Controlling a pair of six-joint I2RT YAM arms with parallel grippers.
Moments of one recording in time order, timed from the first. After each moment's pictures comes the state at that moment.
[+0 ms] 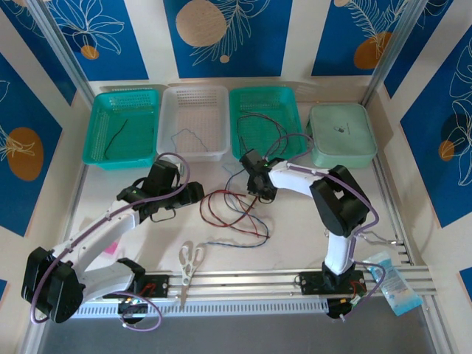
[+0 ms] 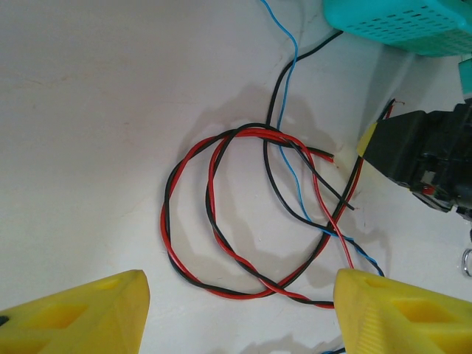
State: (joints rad) left arm -0.52 1.12 0.77 -0.53 0.17 -0.71; right arm 0.65 1.86 1.17 -0.63 0.16 0.96
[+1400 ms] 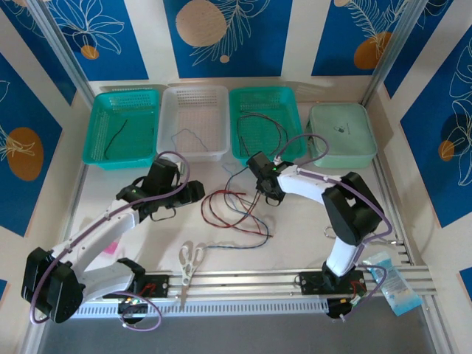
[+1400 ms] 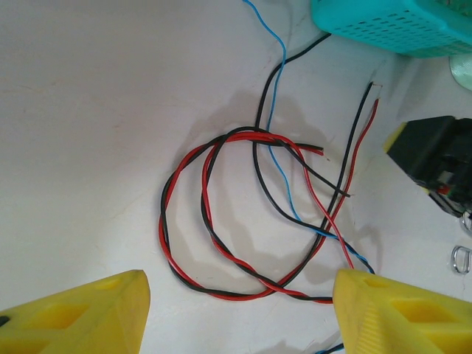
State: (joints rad) left arm -0.52 1.12 0.79 -0.54 0.18 -0.71; right arm 0.64 1.76 1.07 -0.60 0.29 1.03
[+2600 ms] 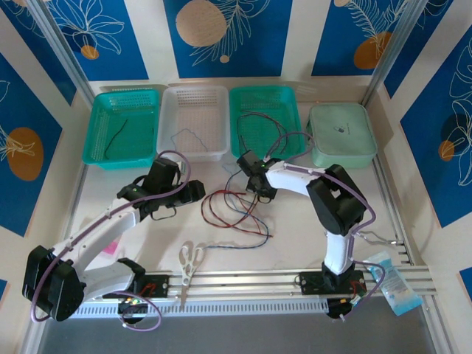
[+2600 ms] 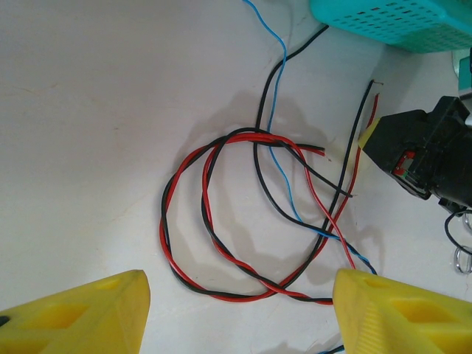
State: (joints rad) left arm -0.52 1.13 0.80 -0.54 0.18 -0.70; right arm 0.66 1.87 1.16 -0.62 0.29 1.04
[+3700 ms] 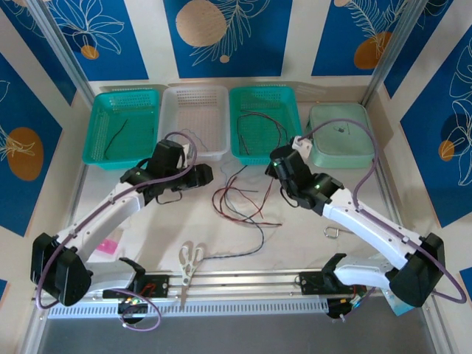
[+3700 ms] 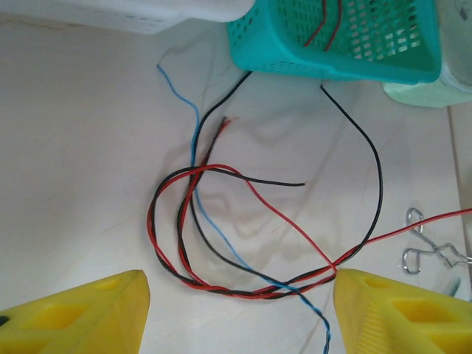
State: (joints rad) left arm -0.53 1.25 1.02 -0.56 0.24 -0.65; right arm 0.72 1.16 1.04 -0.51 0.53 0.83
